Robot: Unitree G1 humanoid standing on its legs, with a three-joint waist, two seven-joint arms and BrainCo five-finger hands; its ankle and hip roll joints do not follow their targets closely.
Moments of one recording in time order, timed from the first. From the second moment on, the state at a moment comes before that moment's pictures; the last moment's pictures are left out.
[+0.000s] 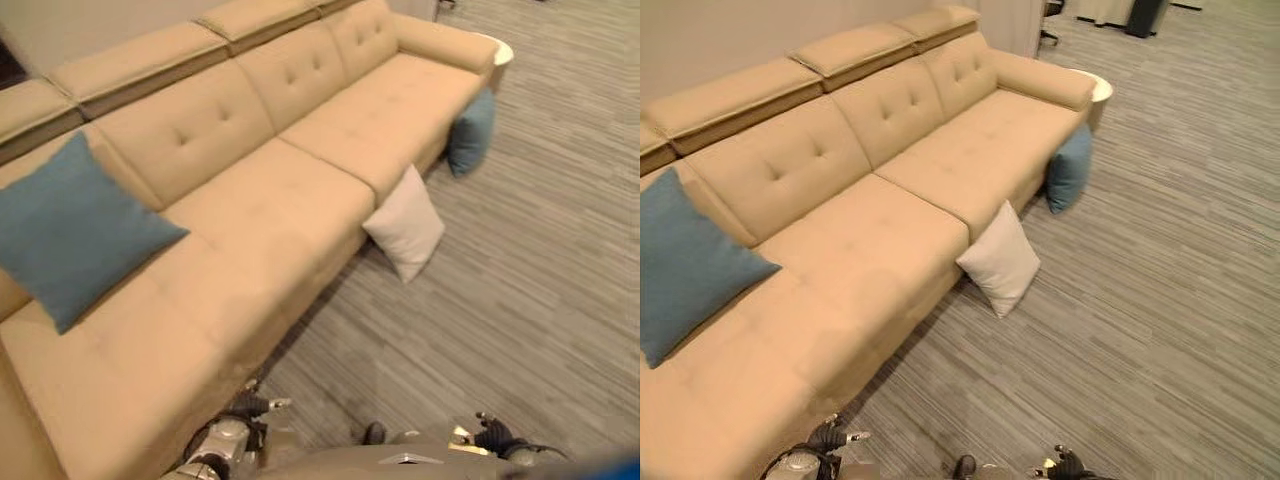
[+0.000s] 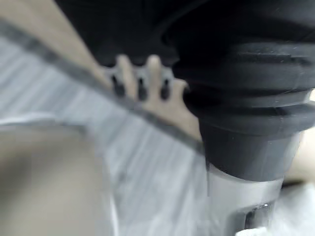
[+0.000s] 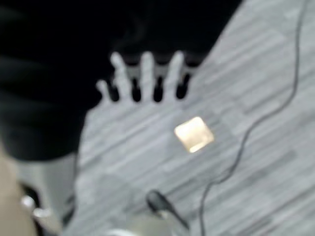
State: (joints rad) left arm -0.07 0.21 -0.20 1.20 -0.16 -0.11 0.09; right arm 0.00 -0.28 0.30 1.20 -0.02 -0.07 -0.10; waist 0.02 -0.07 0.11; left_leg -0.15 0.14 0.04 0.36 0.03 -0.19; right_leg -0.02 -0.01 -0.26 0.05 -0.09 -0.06
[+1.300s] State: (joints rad) left arm -0.12 0.17 -0.25 1.19 -0.18 -0.14 0.12; right arm -0.08 -0.24 0.32 1.23 0.07 -0.10 -0.16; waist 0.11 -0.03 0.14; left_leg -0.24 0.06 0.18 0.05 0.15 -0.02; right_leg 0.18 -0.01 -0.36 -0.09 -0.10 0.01
